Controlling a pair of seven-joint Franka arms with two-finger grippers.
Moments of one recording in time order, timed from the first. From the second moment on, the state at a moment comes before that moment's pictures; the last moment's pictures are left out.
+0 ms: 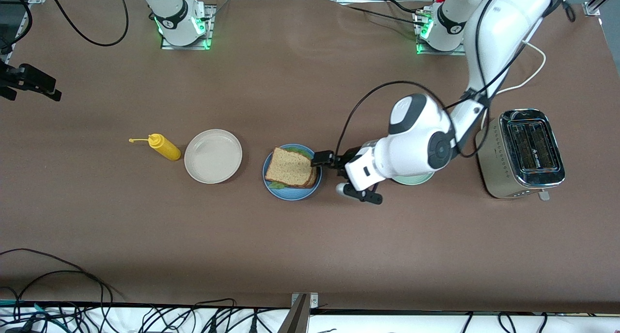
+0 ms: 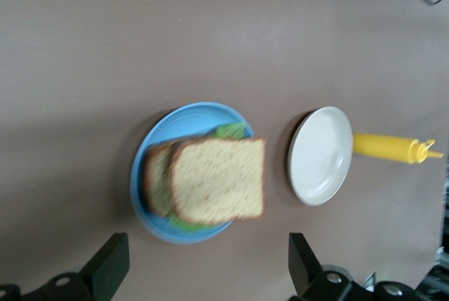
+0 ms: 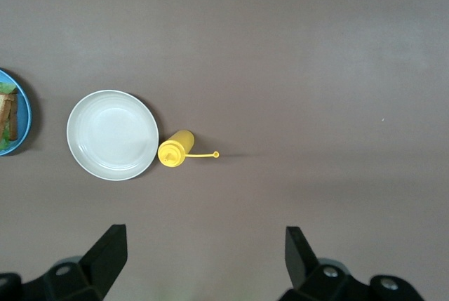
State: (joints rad) left arm -0.03 0.76 -0.63 -1.33 -0.22 2.14 -0.23; right arm 0.04 0.03 -0.11 -1.51 -0.01 1.52 -0.07
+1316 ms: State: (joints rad) left arm -0.08 0.26 -0.11 -1.34 -0.08 1.53 0.01; right arm 0.04 0.03 -0.14 -1.51 0.00 1.53 -0.06
